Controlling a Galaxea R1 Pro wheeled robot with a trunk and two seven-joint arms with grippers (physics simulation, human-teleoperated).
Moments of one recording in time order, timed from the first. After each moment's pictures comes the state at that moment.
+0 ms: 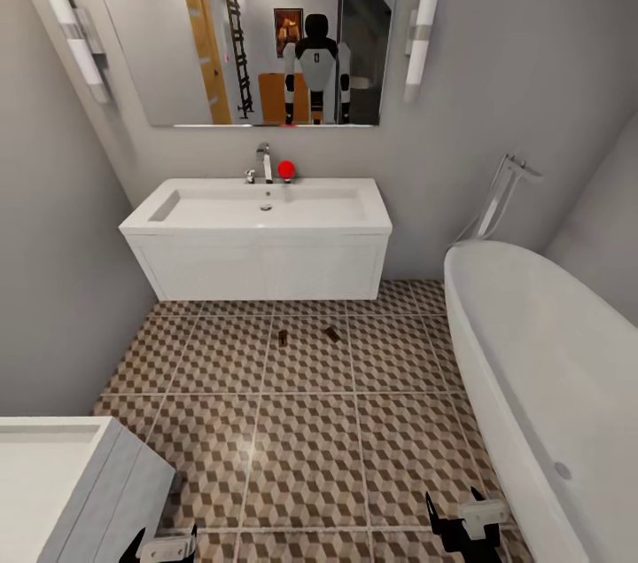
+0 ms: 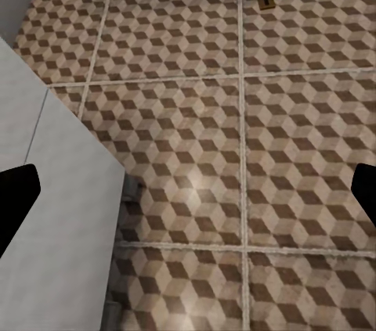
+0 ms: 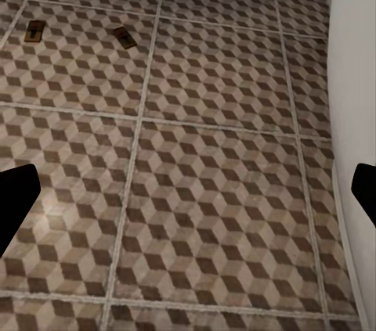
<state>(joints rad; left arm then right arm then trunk) -0.39 0.05 -0.43 0.08 0.39 -0.88 0.13 -0.42 -0.08 0.16 -0.02 -0.06 -0.87 -0.03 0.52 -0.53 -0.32</state>
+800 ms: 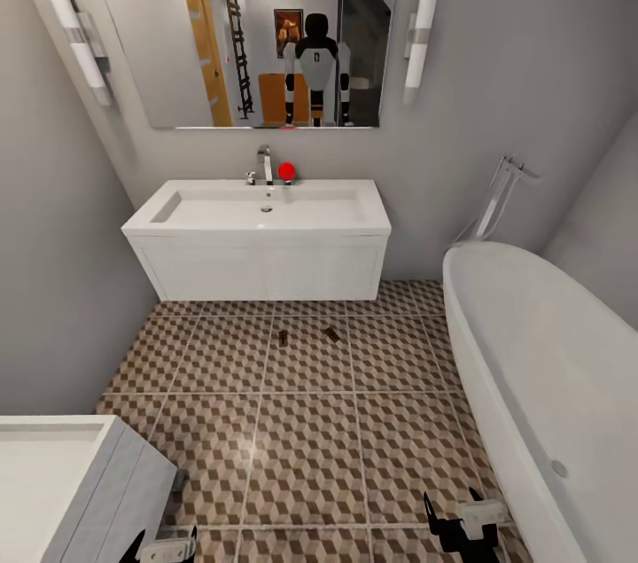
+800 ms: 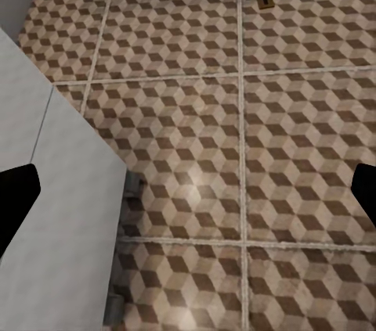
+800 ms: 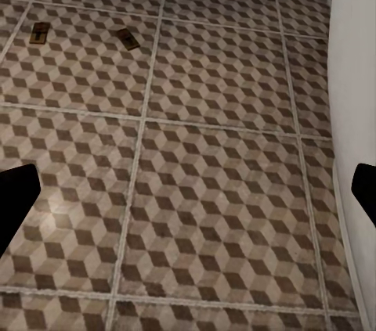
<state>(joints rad) -0.39 0.05 -0.43 0.08 0.39 -0.88 0.13 -0.42 -0.08 0.16 -0.02 -0.06 -0.87 -0.03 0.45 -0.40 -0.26</state>
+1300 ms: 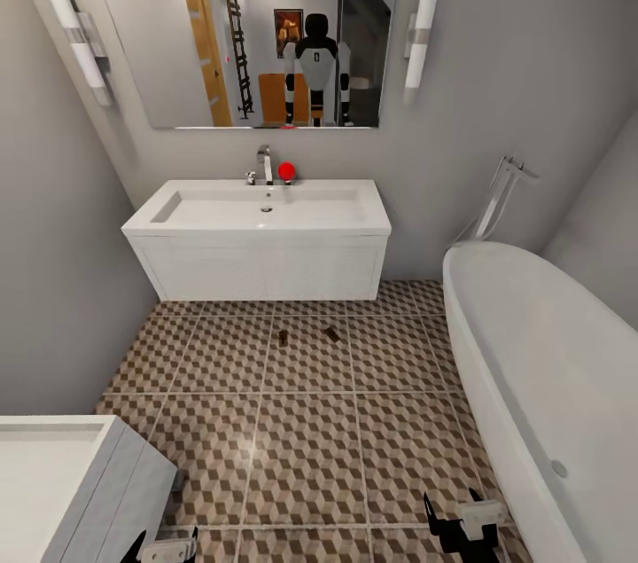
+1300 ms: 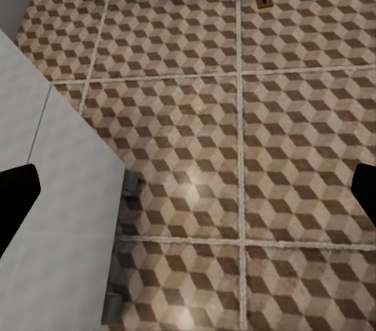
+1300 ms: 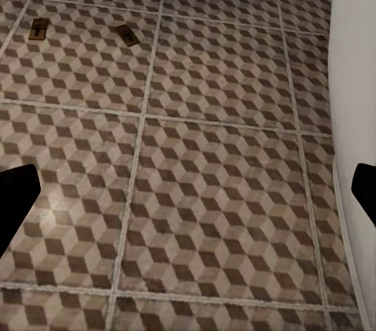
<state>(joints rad) -0.39 0.04 -0.43 0.08 0.39 -0.88 0.13 -0.42 -0.08 0.16 -0.02 -0.06 -0.85 -0.03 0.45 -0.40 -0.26</state>
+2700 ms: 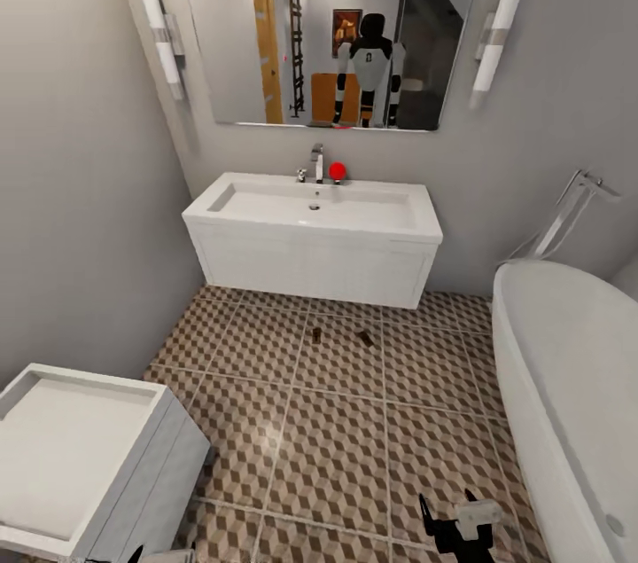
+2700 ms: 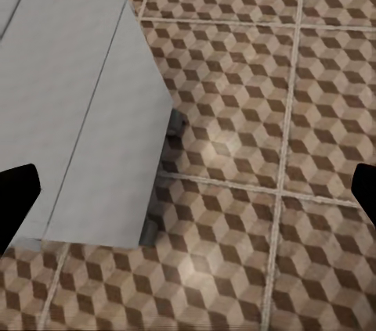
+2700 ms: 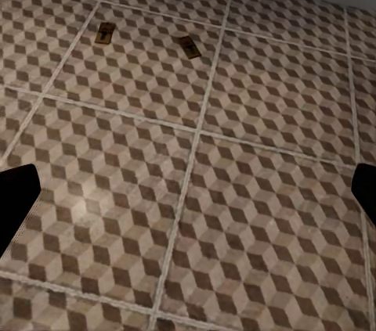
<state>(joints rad) -0.37 0.04 -0.43 0.07 0.39 -0.81 0.14 -0.42 -0.06 0.16 -0.02 -0.06 -0.85 -0.03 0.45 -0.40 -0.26</state>
